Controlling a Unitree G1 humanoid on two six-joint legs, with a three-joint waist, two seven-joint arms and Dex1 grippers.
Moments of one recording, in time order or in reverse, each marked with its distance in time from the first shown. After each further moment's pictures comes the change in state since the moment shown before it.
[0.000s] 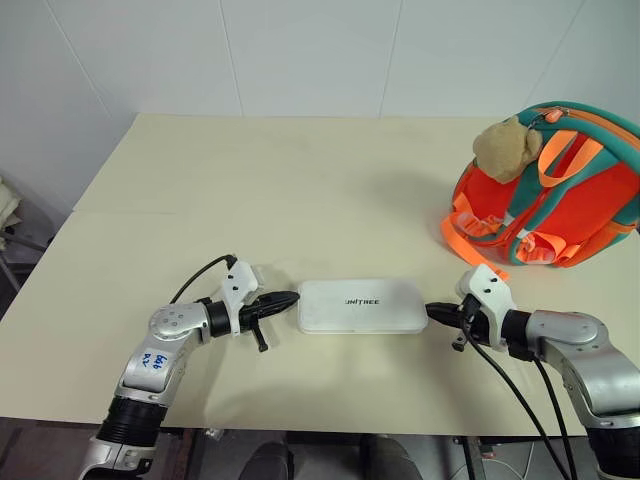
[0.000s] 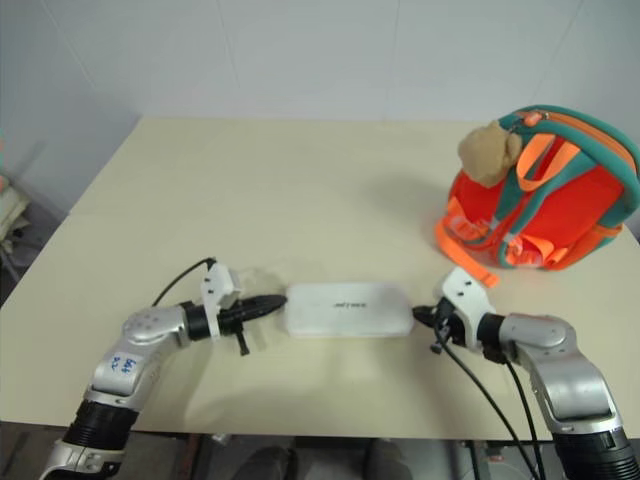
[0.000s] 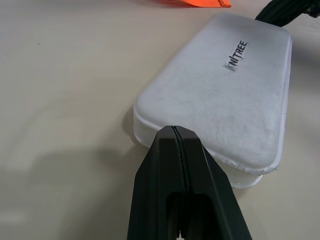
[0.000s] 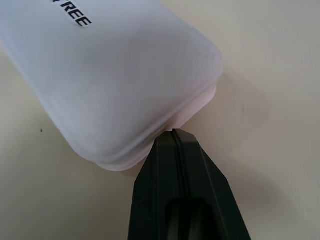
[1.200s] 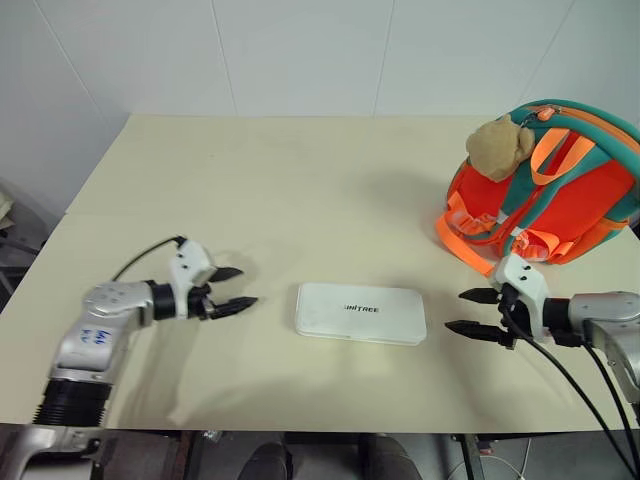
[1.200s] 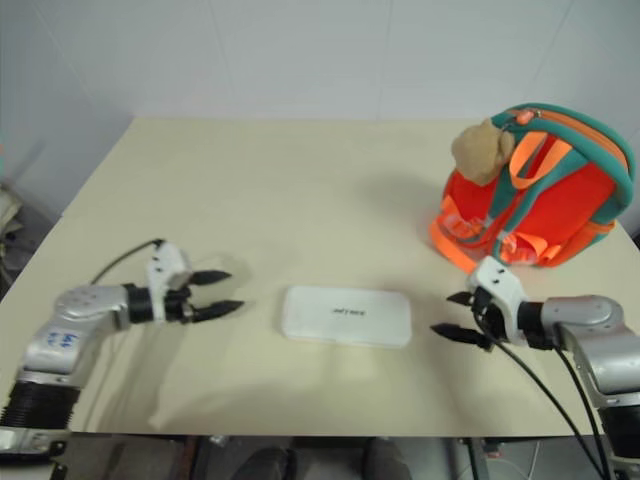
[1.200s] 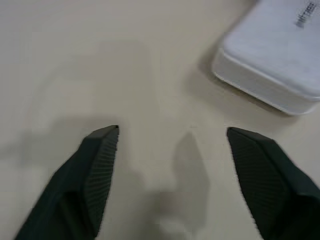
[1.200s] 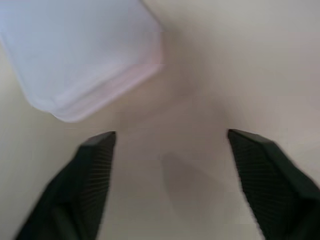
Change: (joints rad) left arm -0.092 0.278 0.148 0.114 -0.080 0.139 -0.187; right arm -0.093 -0.237 0.004 0.239 0.098 -0.044 0.201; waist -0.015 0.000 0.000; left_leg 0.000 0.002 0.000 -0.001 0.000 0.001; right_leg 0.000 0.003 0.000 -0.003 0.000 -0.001
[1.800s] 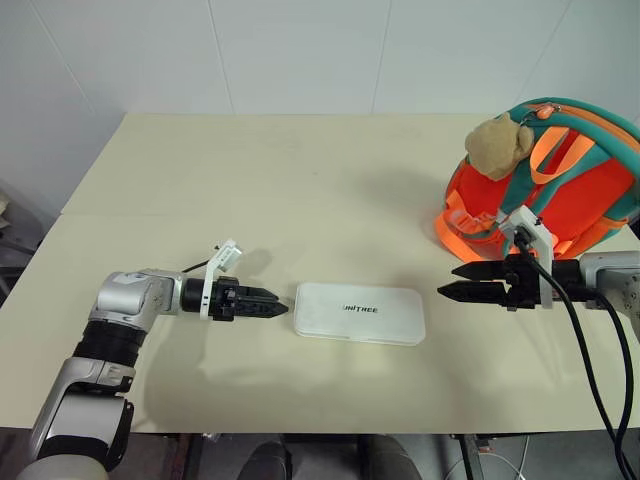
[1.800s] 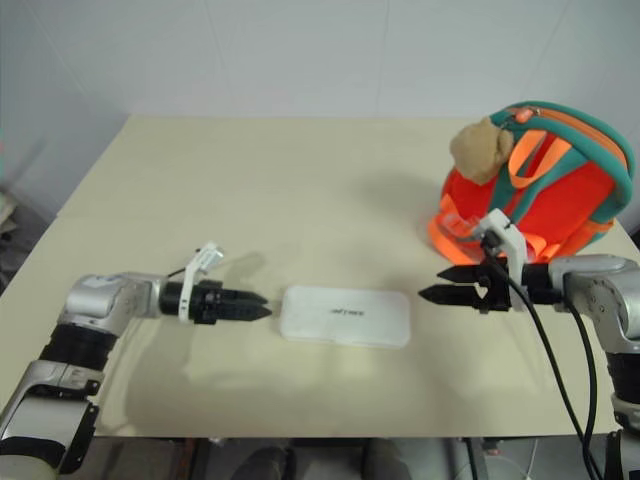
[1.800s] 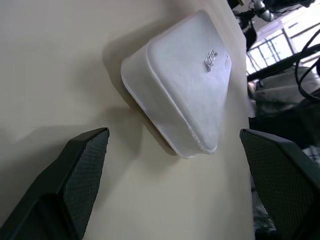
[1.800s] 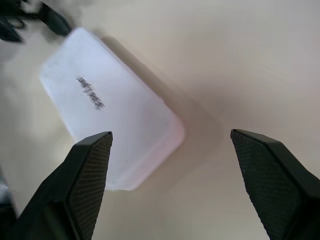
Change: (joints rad) left arm -0.335 -0.090 -0.241 0.312 -0.146 0.608 -0.204; right arm -0.273 -0.021 -0.025 -0.068 0.310 0.612 -0.039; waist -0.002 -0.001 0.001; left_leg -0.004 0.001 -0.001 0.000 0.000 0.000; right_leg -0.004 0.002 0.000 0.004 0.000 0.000
